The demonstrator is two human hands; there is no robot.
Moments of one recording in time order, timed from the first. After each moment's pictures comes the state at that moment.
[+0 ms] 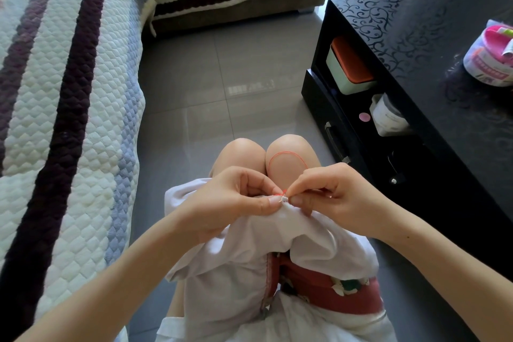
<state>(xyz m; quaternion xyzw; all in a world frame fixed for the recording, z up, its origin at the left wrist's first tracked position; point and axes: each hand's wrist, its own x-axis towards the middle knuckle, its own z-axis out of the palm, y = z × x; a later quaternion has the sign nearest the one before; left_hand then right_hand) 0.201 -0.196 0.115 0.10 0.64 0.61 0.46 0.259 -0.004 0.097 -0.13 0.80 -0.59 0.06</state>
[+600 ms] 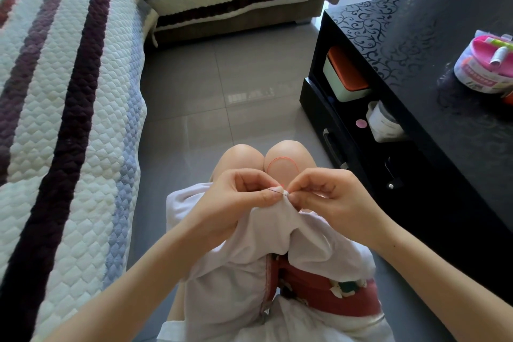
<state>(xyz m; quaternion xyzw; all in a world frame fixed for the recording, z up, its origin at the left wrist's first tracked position) 0.210 -0.187 0.113 0.07 0.62 0.68 0.38 0.268 -0.009 0.094 -0.07 0.78 -0.62 -0.01</state>
